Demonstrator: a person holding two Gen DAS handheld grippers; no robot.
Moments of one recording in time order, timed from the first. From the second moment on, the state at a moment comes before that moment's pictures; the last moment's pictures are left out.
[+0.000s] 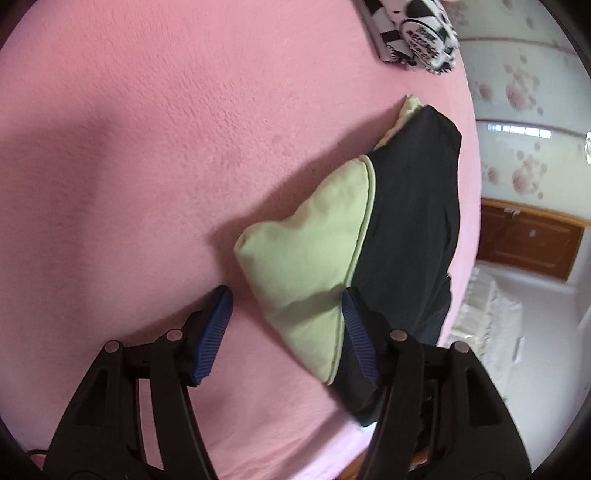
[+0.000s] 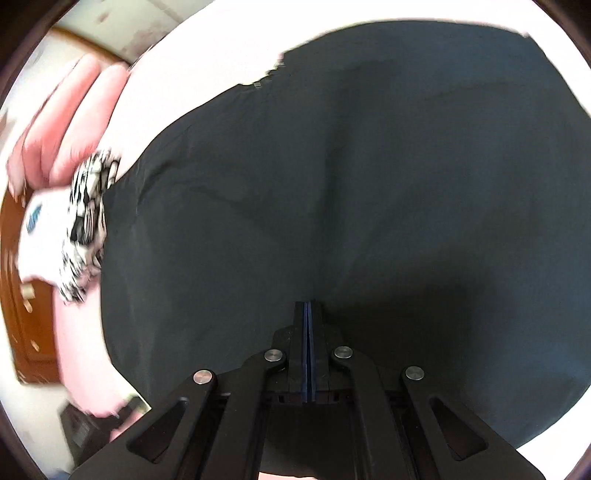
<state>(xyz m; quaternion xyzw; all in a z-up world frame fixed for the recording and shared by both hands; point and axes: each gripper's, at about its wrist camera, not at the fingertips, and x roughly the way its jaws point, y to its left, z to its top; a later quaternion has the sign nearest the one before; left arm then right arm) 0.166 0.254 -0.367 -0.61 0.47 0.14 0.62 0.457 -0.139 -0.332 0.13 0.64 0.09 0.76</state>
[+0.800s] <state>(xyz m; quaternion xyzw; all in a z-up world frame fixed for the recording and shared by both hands) 0.208 0.220 -0.272 -0.52 0.35 0.04 0.78 0.455 -0.155 -0.336 0.21 0.62 0.06 0.75</state>
